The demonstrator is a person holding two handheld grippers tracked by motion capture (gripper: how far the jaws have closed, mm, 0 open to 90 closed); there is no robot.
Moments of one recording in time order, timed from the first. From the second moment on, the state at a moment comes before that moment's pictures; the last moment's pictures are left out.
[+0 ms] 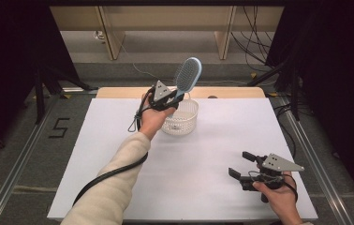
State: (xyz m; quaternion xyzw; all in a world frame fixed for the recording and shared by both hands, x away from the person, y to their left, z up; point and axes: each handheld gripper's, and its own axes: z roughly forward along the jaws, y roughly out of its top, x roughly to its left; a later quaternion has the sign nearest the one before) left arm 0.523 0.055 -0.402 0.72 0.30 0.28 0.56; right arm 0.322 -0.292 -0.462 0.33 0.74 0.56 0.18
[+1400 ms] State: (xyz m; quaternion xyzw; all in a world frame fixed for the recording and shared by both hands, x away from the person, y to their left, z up) left arm 0.524 0.051 -0.411 0.73 0.30 0.27 0.55; right arm 0.322 -0.291 -0.463 0.33 0.74 0.56 0.18
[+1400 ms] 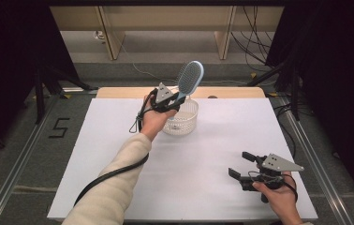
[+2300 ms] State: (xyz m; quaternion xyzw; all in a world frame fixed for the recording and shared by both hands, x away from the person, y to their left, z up) left arm 0.525 0.049 -0.417 0.74 0.29 0.27 0.54; right arm 0.322 -0.291 -0.463 0.33 0.74 0.56 0.18
